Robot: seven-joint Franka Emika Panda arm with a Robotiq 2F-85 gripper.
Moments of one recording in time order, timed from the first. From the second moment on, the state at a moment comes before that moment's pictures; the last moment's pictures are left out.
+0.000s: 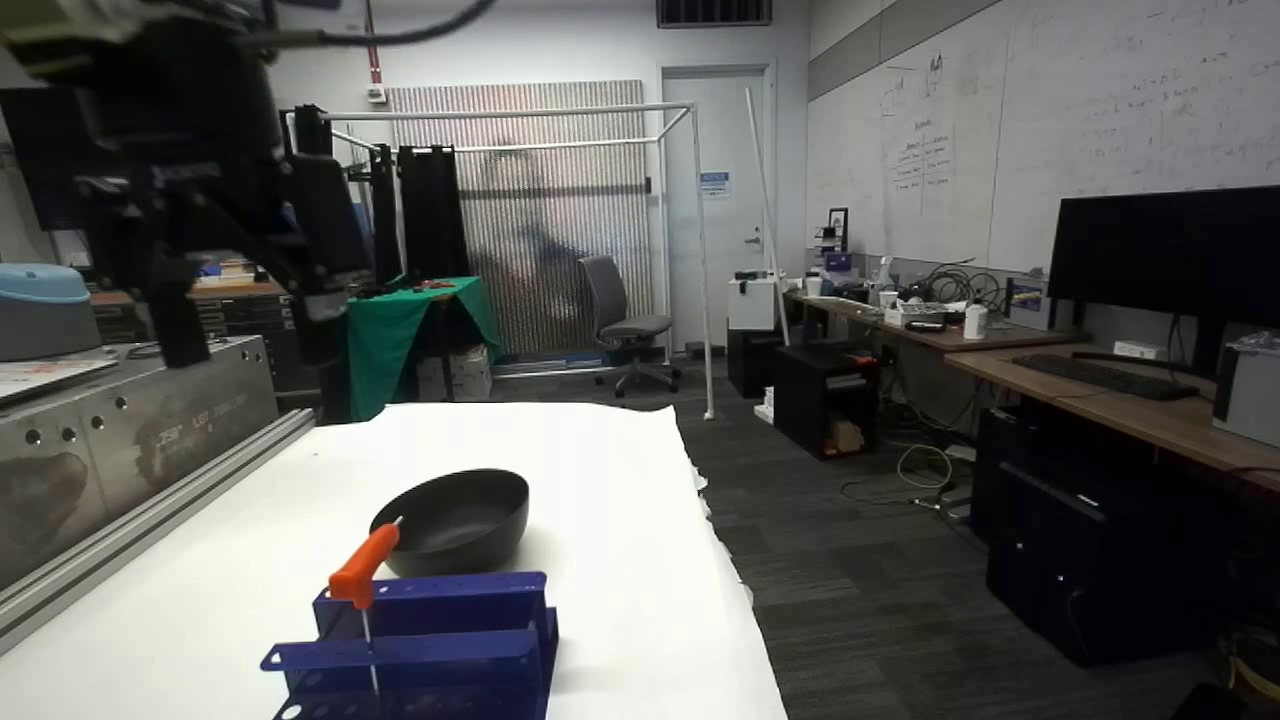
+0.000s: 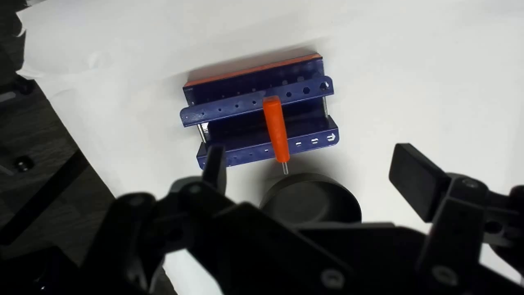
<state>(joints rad) -0.03 -0.58 0.07 -2.44 0.00 1.89 0.17</state>
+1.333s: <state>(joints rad) -0.03 -0.12 -0.03 -2.35 0.03 1.95 -0.04</state>
